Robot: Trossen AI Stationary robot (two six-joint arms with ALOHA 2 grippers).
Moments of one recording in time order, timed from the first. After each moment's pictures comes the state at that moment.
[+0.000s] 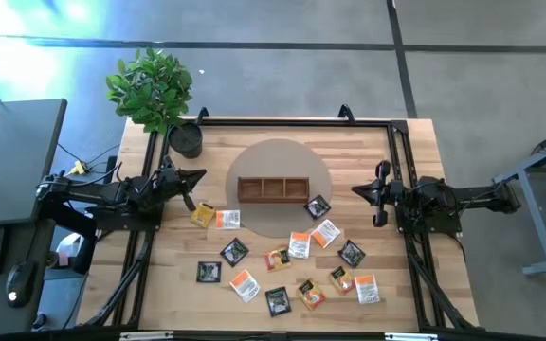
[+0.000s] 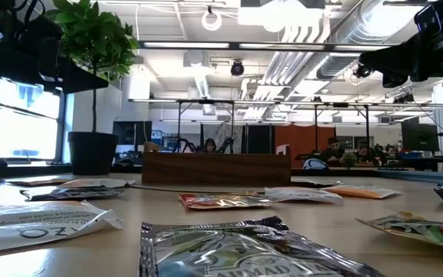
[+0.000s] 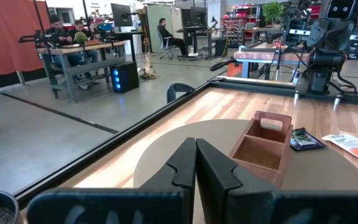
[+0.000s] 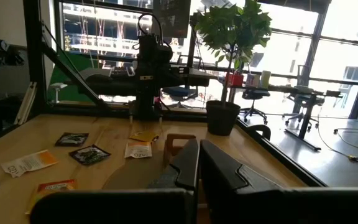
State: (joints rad) left arm -0.12 0.10 0.01 0.06 -0.67 0.02; right arm 0.07 0.03 0.01 0.12 0.21 -0.11
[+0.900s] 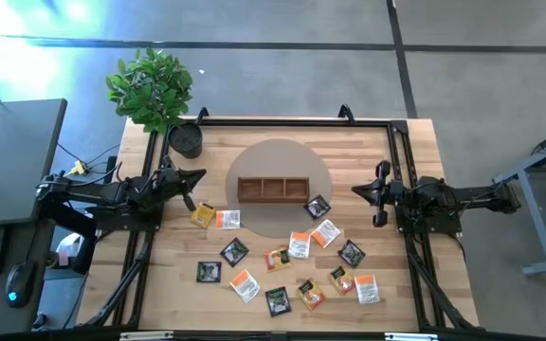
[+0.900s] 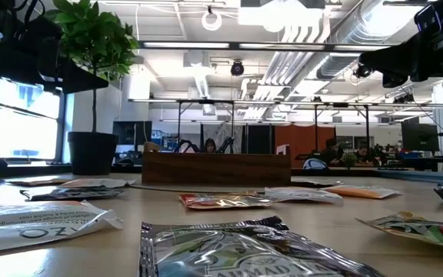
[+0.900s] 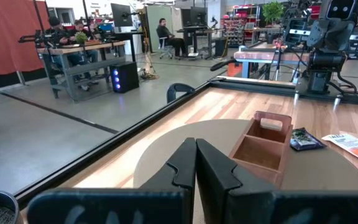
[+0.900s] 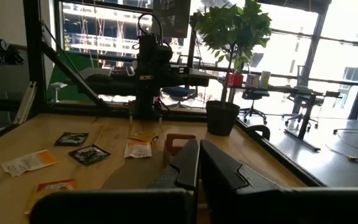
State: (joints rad) left arm -0.12 0.10 0.01 0.06 -0.67 0.02; right arm 0.07 0.03 0.01 0.12 0.23 -0.13
